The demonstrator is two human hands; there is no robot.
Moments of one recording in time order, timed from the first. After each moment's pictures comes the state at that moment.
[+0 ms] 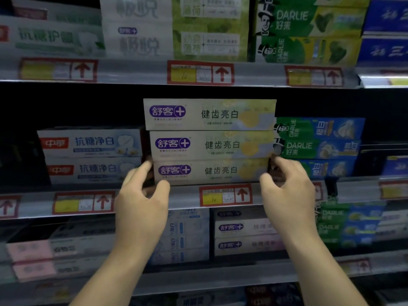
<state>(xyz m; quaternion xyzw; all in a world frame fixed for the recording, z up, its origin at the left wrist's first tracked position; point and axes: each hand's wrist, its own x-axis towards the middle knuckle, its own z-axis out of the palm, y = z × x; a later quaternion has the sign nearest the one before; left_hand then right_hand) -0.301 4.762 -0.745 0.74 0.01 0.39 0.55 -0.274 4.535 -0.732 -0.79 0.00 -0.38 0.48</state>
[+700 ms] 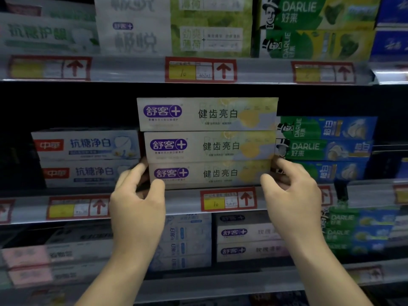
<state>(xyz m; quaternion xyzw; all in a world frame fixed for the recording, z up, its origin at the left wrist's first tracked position) -0.293 4.756 -0.741 0.69 0.04 0.43 0.58 -0.271 4.539 -0.732 -0.78 -0.02 -0.38 0.51</state>
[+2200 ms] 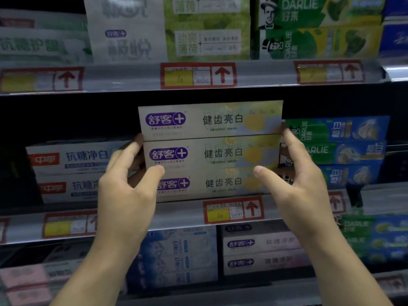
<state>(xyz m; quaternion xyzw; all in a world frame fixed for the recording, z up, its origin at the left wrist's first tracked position) -0.288 4.770 -0.704 0.68 -0.10 0.41 0.60 -0.266 4.536 -0.711 -0.75 -0.15 -0.33 0.56</state>
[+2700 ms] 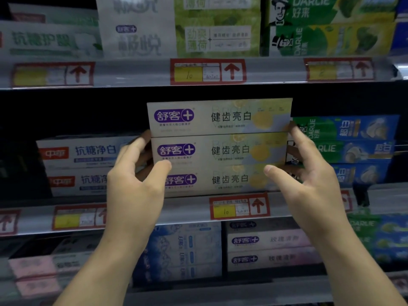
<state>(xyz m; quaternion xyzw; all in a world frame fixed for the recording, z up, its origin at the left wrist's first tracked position) -0.287 4.773 -0.705 0.67 -0.09 0.41 0.61 -0.258 4.528 -0.716 -0.74 -0.17 -0.34 0.55</state>
